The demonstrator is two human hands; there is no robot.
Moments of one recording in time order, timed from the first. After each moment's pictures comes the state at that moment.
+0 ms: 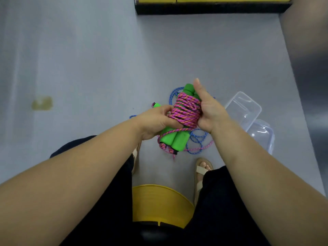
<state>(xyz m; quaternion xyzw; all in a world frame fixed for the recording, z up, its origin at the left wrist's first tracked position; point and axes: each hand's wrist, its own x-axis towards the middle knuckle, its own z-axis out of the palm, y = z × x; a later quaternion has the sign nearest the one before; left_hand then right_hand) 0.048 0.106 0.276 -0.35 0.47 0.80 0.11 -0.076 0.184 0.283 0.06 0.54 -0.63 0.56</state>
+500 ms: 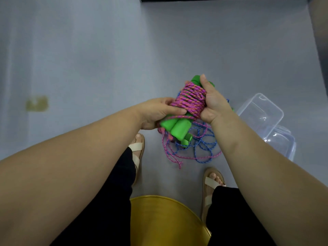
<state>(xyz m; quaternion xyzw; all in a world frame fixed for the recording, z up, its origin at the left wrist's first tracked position) 0.008 0.039 0.220 -0.35 0.44 0.81 0.17 -0.123 0.123 0.204 0.16 0.49 -0.64 0.57</state>
